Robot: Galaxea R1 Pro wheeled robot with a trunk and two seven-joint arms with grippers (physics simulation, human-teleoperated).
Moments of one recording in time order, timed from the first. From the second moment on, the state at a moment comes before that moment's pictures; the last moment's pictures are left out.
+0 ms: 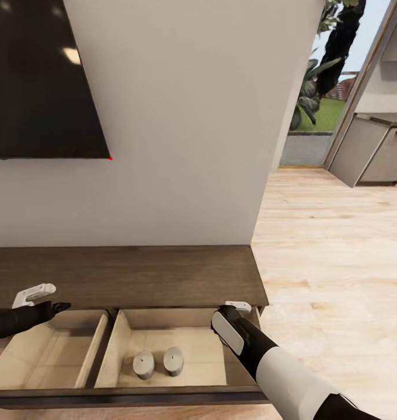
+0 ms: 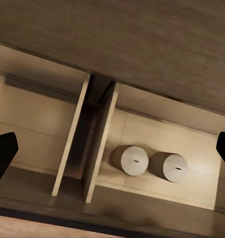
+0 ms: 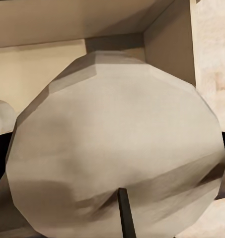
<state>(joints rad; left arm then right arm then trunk) -0.31 0.48 0.26 -1.45 0.64 1.05 -0.03 -0.75 0.17 0.60 -0.60 -0.85 0.57 -0.81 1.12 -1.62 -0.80</state>
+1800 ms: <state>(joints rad) -0.31 0.48 0.23 -1.45 0.68 1.05 -0.03 -0.75 0.17 0.59 -0.56 -0.85 0.56 -0.69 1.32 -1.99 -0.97</state>
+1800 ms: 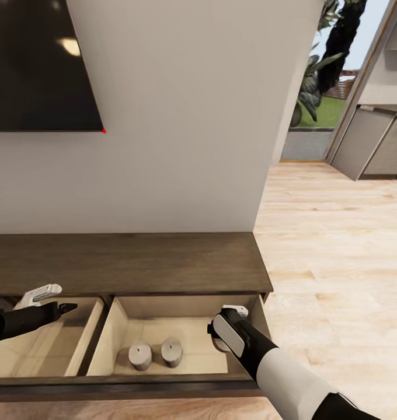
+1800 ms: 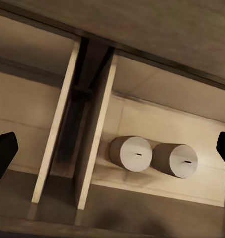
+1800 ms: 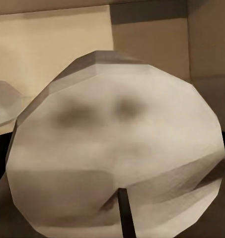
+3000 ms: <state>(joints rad) -0.31 0.47 0.22 -1.48 0.85 1.05 -0.03 -0.75 0.17 0.59 -0.56 -0.85 0.56 -0.68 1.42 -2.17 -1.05</state>
